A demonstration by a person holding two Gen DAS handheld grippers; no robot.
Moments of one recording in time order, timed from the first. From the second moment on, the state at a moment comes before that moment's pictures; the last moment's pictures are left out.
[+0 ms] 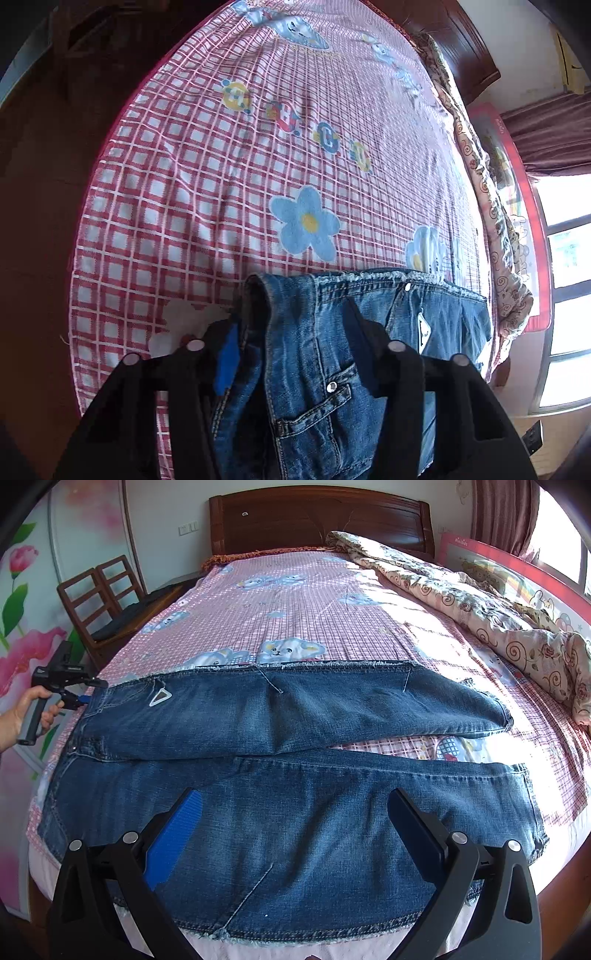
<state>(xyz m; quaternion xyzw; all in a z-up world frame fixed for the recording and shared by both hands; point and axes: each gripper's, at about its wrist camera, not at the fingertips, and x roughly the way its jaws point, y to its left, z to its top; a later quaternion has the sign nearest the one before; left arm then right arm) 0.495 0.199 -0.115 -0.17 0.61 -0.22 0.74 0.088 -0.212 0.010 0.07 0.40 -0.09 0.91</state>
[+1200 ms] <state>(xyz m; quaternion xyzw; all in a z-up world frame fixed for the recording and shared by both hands) 0.465 0.182 -0.095 -0.14 0.58 -0.10 0.80 0.308 -0.600 -0.075 0.21 0.60 -0.09 0.76</state>
